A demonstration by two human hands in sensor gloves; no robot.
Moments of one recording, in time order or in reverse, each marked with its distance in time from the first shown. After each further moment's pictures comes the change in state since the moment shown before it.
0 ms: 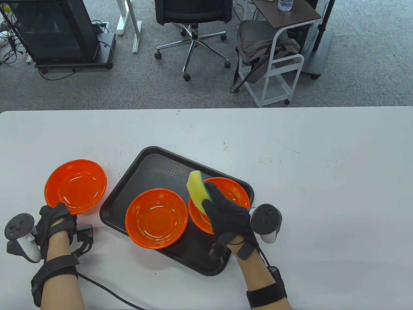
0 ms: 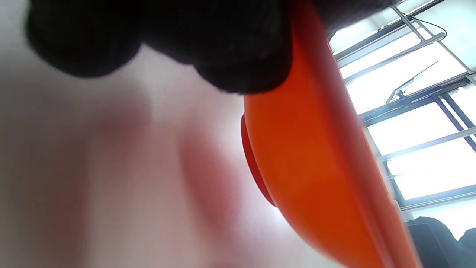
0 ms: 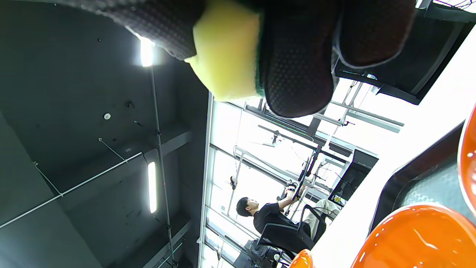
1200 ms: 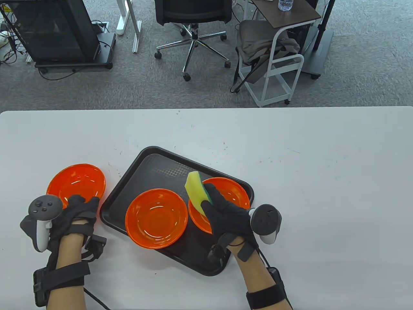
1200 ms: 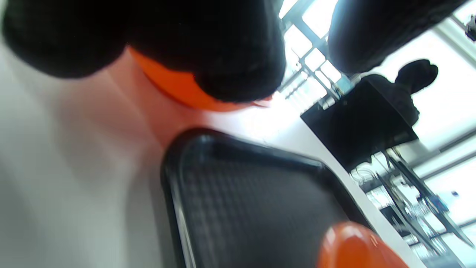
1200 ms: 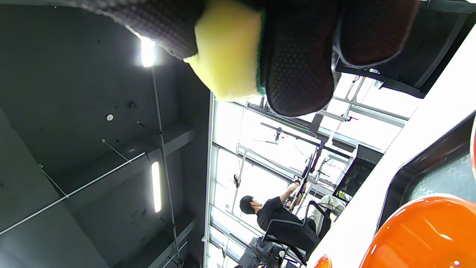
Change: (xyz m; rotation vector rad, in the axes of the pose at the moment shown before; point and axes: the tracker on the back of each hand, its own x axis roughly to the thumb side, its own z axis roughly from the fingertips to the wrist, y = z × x) left_hand 0.071 -0.044 0.066 -0.372 -0.277 -0.428; right_hand 0.002 0.001 0.001 0.009 -0.002 -0.024
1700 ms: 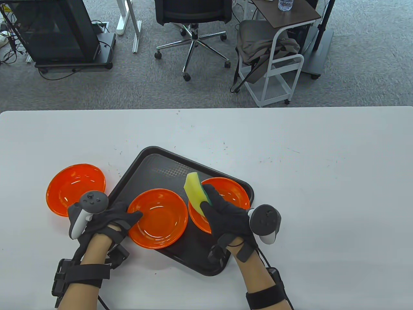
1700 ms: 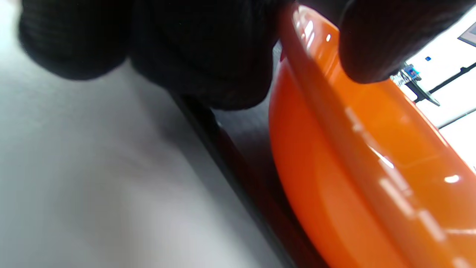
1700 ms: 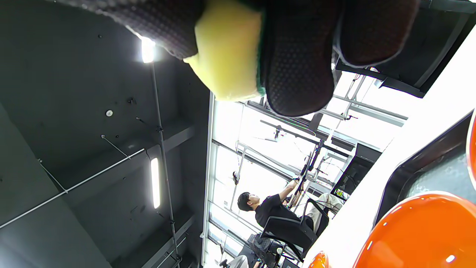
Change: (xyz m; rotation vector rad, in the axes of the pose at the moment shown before) left_hand 0.019 -0.069 -0.014 -0.291 -0.101 -0.212; right_hand 0.000 0.002 0.000 0.014 -0.001 0.014
